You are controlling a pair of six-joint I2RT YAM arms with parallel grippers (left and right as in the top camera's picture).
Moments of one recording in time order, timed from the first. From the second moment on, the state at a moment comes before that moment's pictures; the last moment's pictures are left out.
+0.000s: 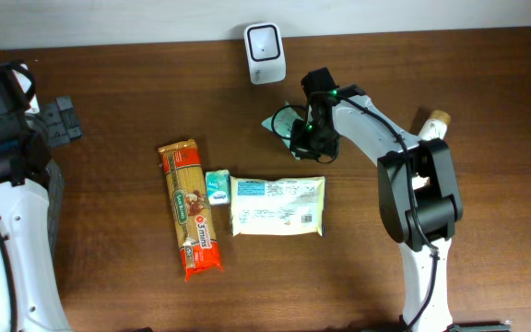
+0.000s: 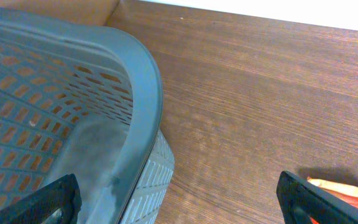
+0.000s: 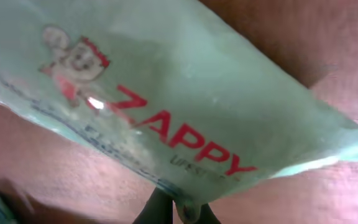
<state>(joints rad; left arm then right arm) 0.28 1.46 1.52 -0.81 -0.23 0.07 0.30 2.26 1.71 -0.88 -0.29 0.47</state>
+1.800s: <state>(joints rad) 0.28 1.46 1.52 -0.81 -0.23 0.07 0.33 2.27 1.97 -1.05 -0.68 -0.15</state>
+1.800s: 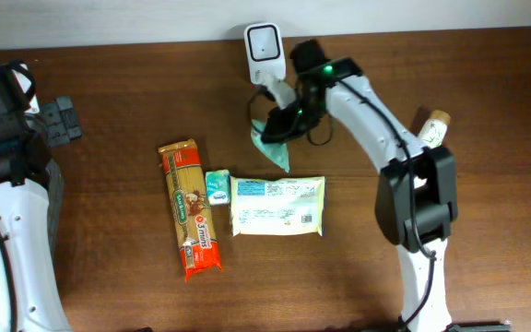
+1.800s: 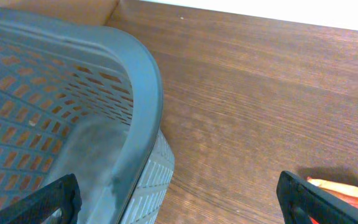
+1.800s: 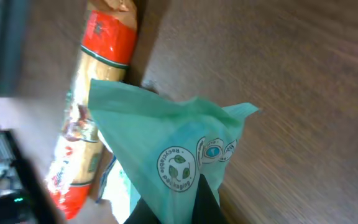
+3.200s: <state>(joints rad) 0.28 1.46 1.52 -0.81 -0.23 0.07 0.37 2.45 2.32 -1.32 -0.10 0.26</state>
